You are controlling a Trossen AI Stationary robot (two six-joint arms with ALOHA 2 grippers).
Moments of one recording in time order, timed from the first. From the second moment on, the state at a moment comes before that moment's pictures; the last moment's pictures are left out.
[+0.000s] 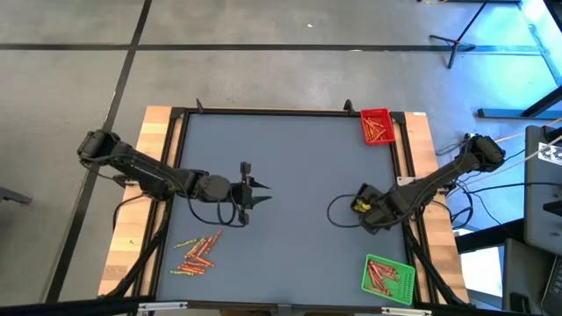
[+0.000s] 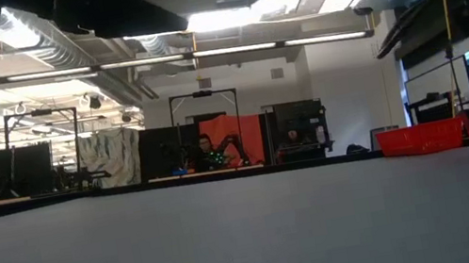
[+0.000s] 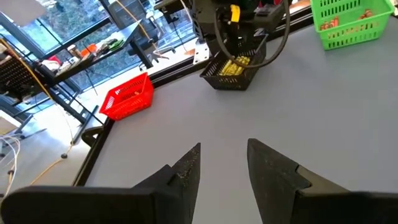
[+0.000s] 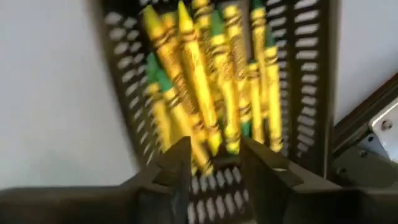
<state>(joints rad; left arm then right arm) -0.24 1.31 0.67 0.31 -0.40 0.30 0.53 1.26 0.74 -1.16 0.07 1.26</state>
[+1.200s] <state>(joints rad) -0.52 1.30 0.77 -0.84 0.00 -0.79 0.14 1.46 0.93 -0.03 0.58 -0.12</state>
